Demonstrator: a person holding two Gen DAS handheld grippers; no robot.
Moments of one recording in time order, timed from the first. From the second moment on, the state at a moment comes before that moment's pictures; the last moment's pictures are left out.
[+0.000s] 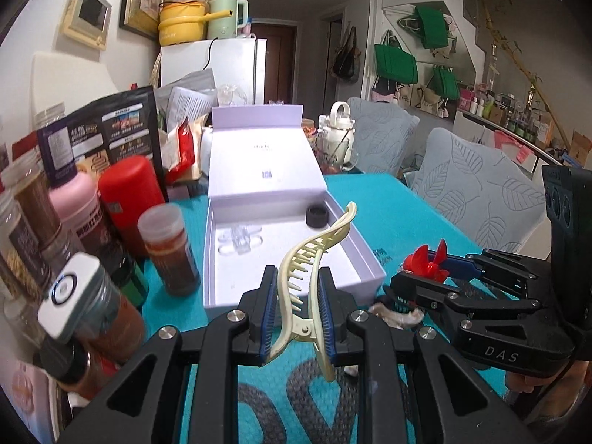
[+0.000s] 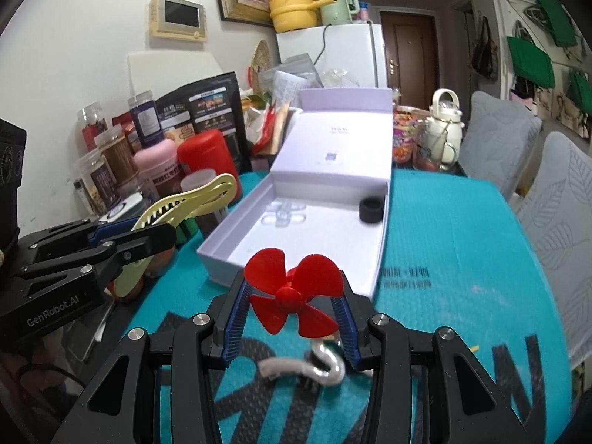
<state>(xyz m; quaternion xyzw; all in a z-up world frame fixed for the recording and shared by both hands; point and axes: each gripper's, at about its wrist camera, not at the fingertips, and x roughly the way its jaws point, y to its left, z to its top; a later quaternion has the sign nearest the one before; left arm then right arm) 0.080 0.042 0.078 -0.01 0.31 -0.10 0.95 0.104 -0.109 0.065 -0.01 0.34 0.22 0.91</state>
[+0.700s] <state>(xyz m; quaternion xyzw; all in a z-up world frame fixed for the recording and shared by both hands) 0.166 0.042 0.104 0.00 0.28 -0.12 0.95 0.188 -0.102 0.089 0.00 0.34 0.24 0.91</state>
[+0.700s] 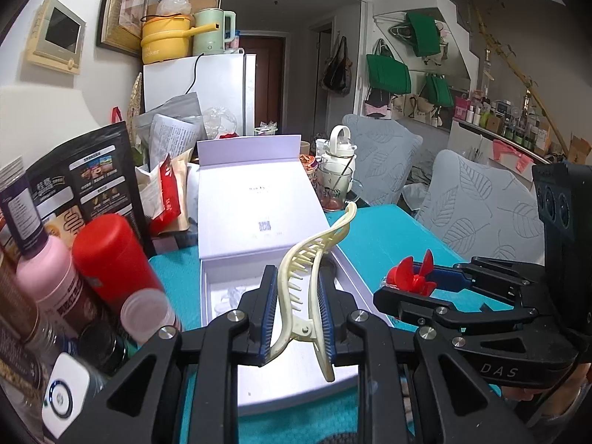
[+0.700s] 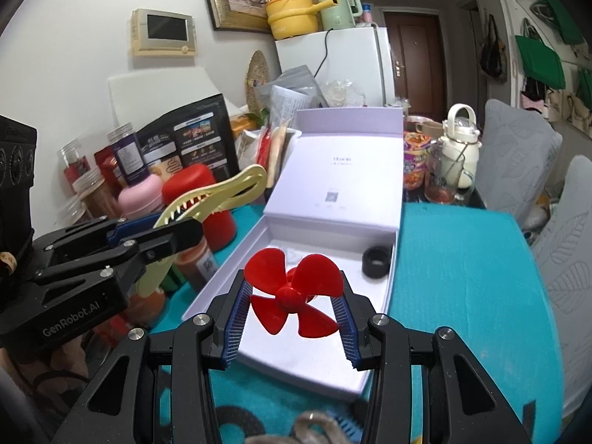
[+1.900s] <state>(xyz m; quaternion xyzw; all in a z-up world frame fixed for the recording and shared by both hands) 0.286 0.044 0.055 0.02 0.35 -0.09 0.93 0.311 -0.089 0.052 0.00 0.36 0.21 0.91</state>
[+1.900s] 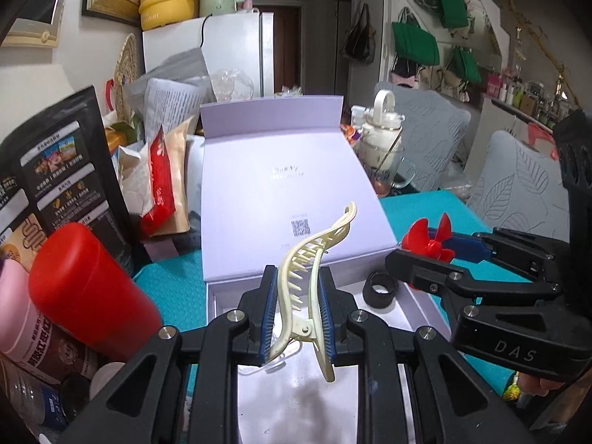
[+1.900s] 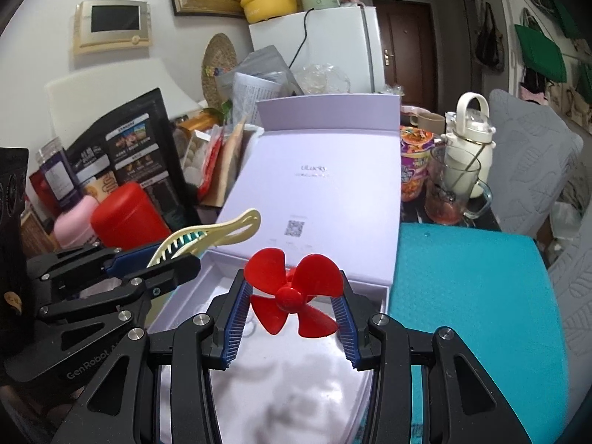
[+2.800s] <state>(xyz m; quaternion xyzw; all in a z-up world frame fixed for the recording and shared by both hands) 0.328 0.031 -0.020 0.03 0.47 -0.08 0.88 0.337 -0.092 0.002 -0.02 0.44 0.18 0.88</state>
